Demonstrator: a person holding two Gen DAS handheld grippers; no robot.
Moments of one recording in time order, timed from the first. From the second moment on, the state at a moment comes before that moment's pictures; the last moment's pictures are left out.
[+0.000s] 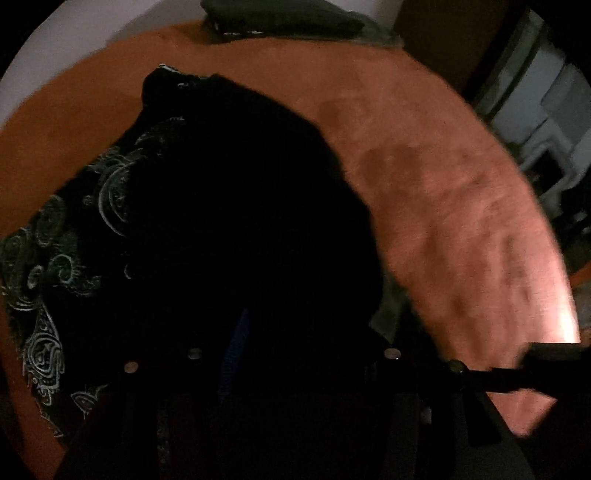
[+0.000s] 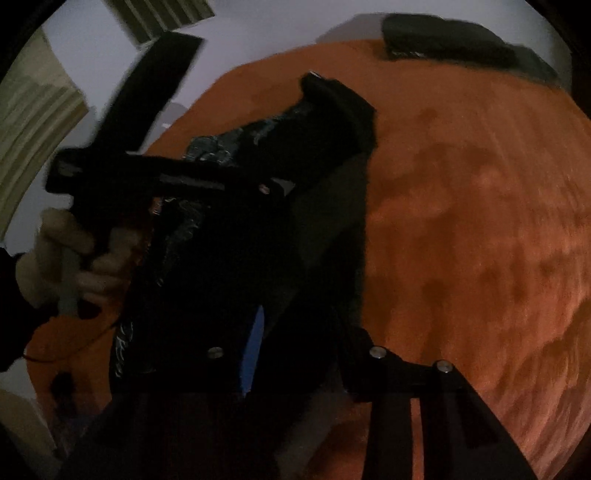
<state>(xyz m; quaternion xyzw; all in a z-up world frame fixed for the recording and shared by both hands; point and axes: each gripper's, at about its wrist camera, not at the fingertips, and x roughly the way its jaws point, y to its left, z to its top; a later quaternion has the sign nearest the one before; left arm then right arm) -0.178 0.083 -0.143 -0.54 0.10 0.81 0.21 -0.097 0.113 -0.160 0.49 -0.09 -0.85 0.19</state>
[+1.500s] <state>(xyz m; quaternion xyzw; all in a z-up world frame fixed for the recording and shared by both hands) -0.187 -0.164 -0.117 -0.49 -0.14 0.86 0.01 -0.331 0.082 -0.133 0.46 -0.01 -0.87 0.15</state>
